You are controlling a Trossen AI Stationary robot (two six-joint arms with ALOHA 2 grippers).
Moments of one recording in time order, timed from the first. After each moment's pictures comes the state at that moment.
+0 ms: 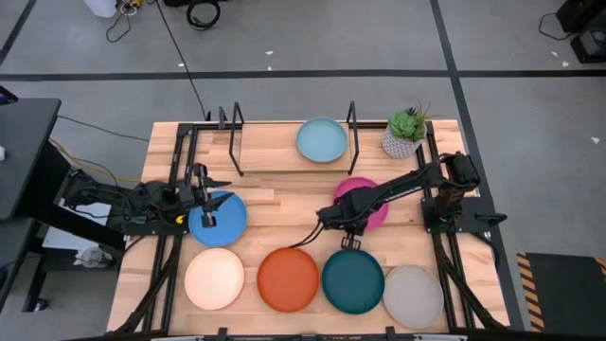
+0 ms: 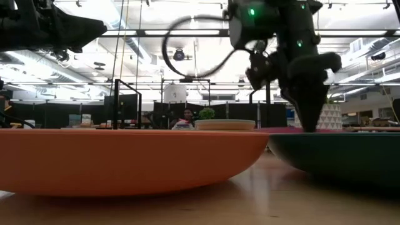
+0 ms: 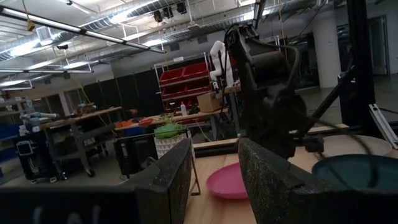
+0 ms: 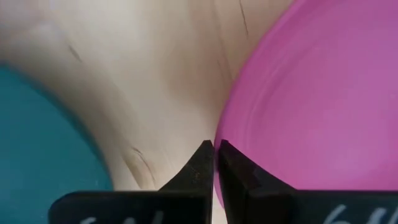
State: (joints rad) left arm -0.18 0.16 0.01 0.43 -0.38 0.28; right arm 0.16 1.84 1.24 -1.02 -0.03 0.46
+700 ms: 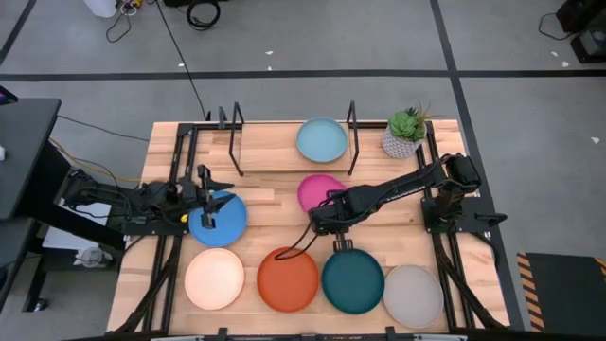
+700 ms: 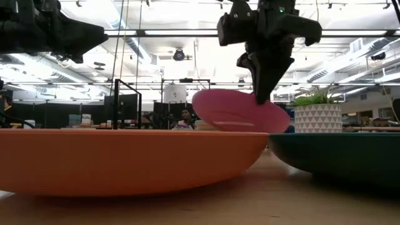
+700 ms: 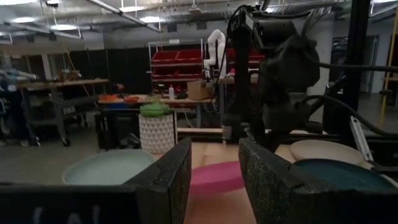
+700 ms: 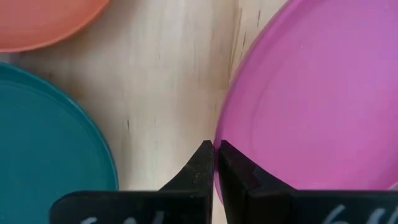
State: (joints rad) left arm -0.18 0.16 0.01 0.36 -0.38 0.07; right arm 0.20 1.84 1.42 -0.96 0.11 0.08
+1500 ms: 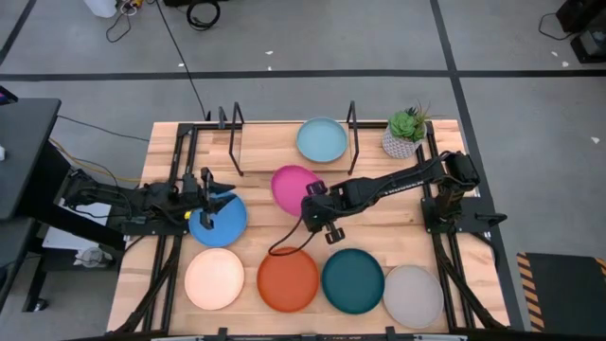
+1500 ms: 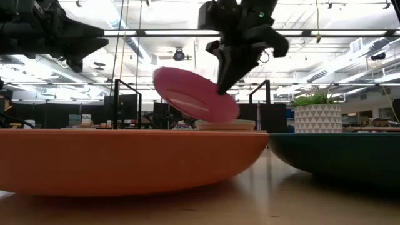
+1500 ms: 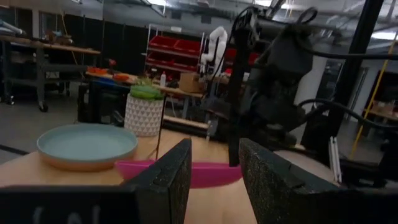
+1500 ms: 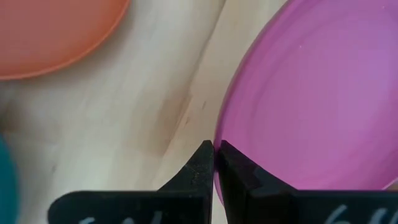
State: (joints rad) left arm -0.18 0.16 0.01 0.34 -0.38 -0.15; right arm 0.14 1.84 1.44 -0.73 0.19 -0.33
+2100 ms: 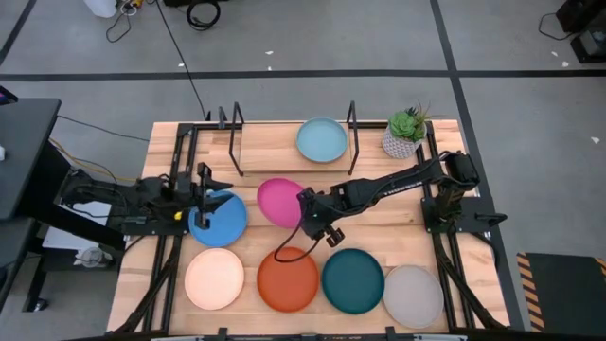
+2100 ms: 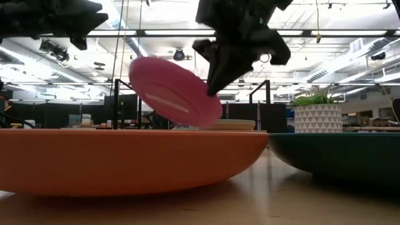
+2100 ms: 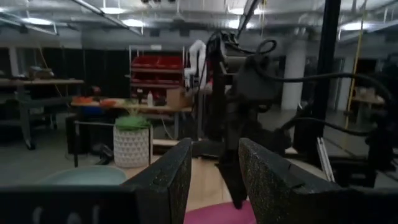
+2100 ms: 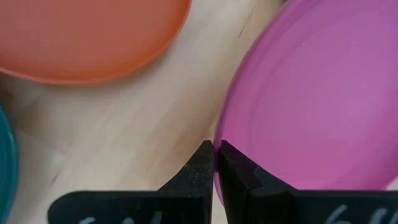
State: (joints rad) left arm -0.18 0.25 0.13 0.36 -0.29 0.02; right arm 0.13 1.84 1.37 -0.56 0.05 -0.56
